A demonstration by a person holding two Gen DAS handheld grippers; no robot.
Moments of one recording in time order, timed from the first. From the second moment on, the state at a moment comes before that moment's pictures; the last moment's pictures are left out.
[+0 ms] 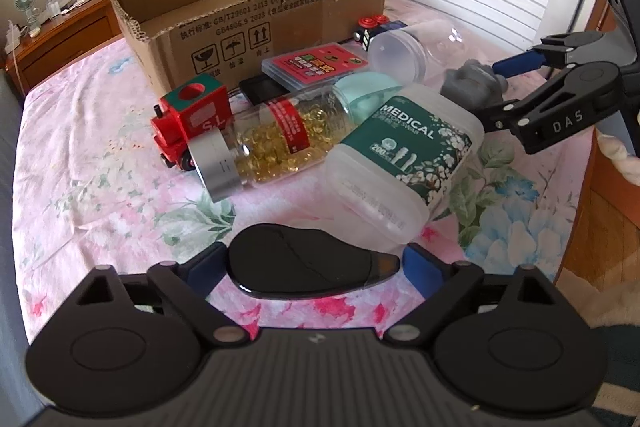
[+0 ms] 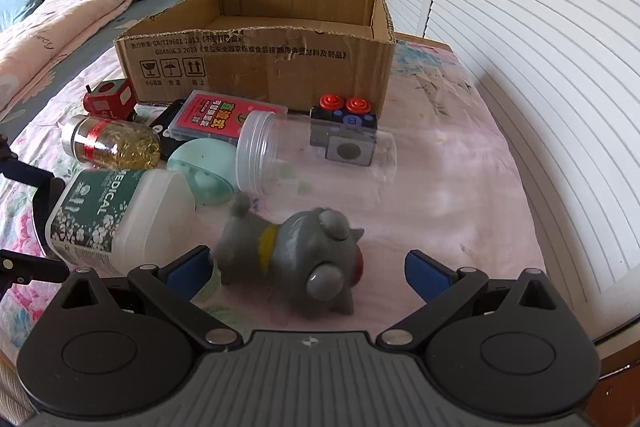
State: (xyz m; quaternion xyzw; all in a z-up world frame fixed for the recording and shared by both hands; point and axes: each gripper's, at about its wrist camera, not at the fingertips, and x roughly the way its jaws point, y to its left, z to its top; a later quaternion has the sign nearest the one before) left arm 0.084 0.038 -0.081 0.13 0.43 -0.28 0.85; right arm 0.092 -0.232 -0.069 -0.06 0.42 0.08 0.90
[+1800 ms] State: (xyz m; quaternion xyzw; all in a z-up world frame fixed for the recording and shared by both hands) left arm 0.232 0.015 0.050 0.11 0.38 -0.21 0.90; right arm 0.144 -0.234 0.044 -0.09 0.35 0.16 0.92
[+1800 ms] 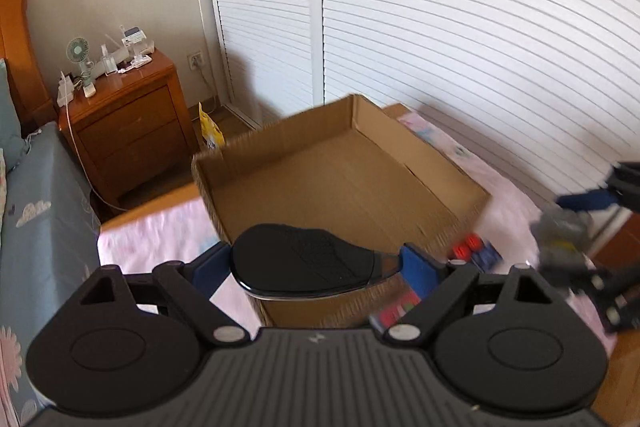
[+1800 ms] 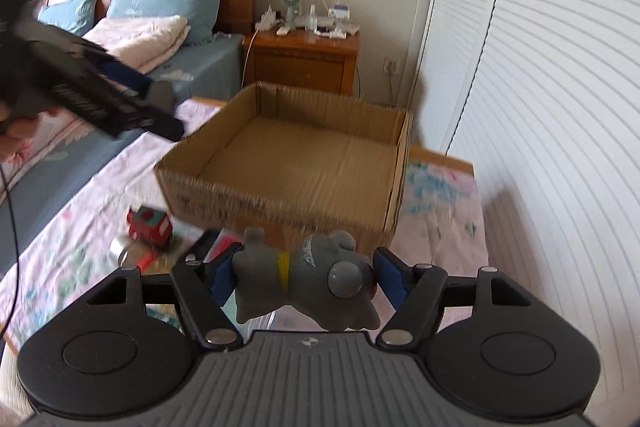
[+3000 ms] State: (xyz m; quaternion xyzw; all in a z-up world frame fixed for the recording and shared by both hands) left arm 0.184 0.036 0.022 0.08 0.36 -0.13 0.92; right arm 0.275 -0.206 0.048 -0.09 0.39 0.14 0.90
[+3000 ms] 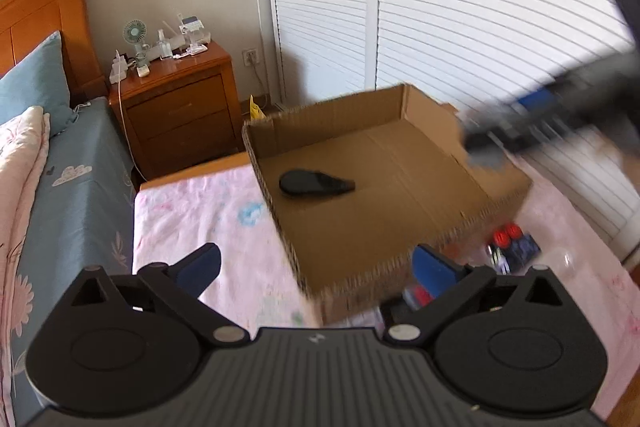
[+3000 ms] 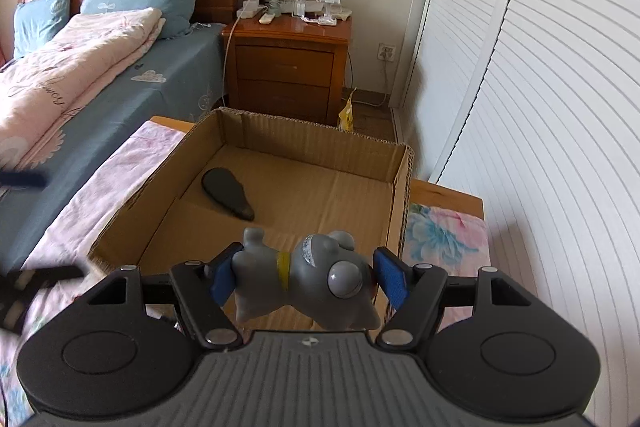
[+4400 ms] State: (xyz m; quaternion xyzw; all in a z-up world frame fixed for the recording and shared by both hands) left arm 0.094 0.064 -0.010 0.03 0.38 -0.09 0.92; right arm 0.173 -0.207 0.011 -0.05 0.37 0.09 0.92
